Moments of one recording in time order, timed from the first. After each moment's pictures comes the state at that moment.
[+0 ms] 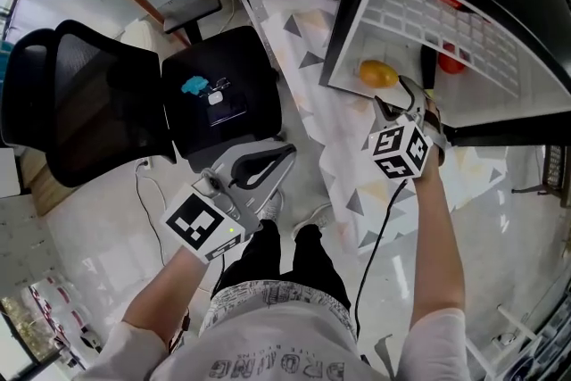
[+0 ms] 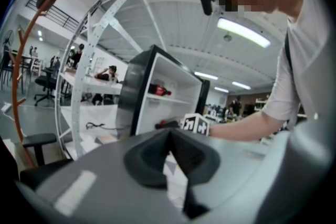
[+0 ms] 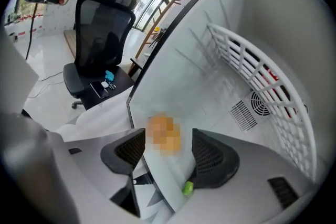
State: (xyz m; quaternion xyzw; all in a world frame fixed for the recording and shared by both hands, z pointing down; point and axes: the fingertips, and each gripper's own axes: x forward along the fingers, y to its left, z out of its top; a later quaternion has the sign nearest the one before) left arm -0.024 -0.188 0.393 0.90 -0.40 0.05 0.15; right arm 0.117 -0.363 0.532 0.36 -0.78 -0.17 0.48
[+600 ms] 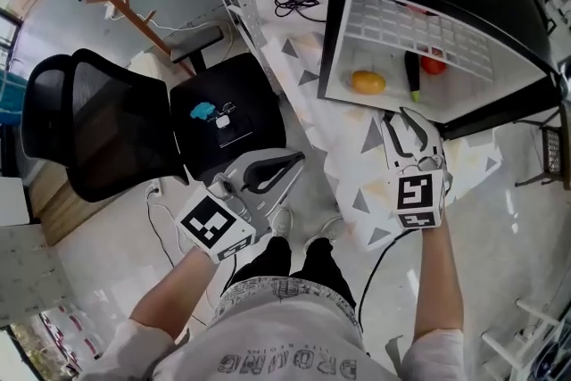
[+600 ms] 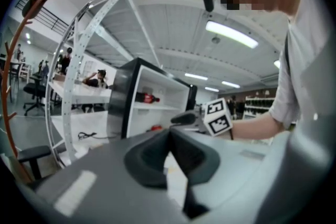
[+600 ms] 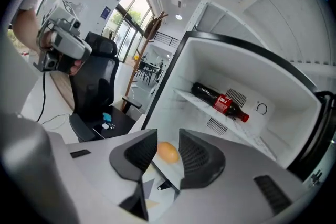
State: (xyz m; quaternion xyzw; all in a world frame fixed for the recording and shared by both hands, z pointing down) left arm -0.015 -0.164 0.351 0.93 -0.36 0.05 0.11; right arm 0.118 -0.273 0.402 0.42 -0.84 -0.11 0.31
